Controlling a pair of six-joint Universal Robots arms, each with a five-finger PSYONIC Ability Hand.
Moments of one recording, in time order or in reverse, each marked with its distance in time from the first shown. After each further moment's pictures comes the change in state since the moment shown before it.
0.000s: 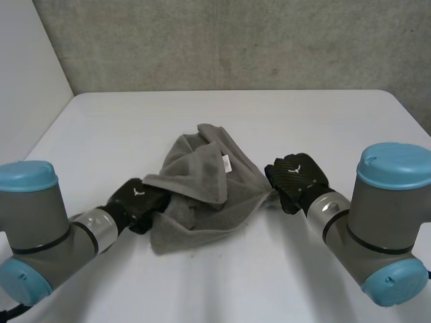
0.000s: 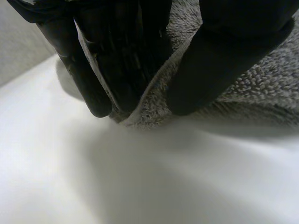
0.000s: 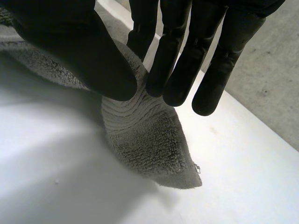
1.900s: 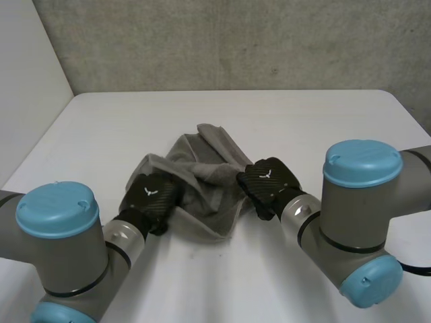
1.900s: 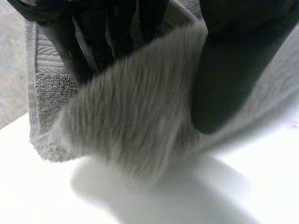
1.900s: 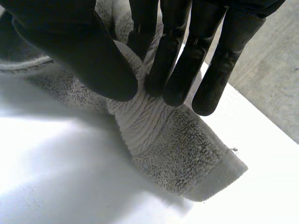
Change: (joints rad) left arm -0.292 0.099 -0.038 0.086 -0.436 -0.186; right arm 0.113 0.058 -0.119 0.095 -0.003 -0.008; left_hand -0.400 -0.411 -0.409 -0.413 -0.410; right_hand 0.000 0.000 0.000 0.000 -0.002
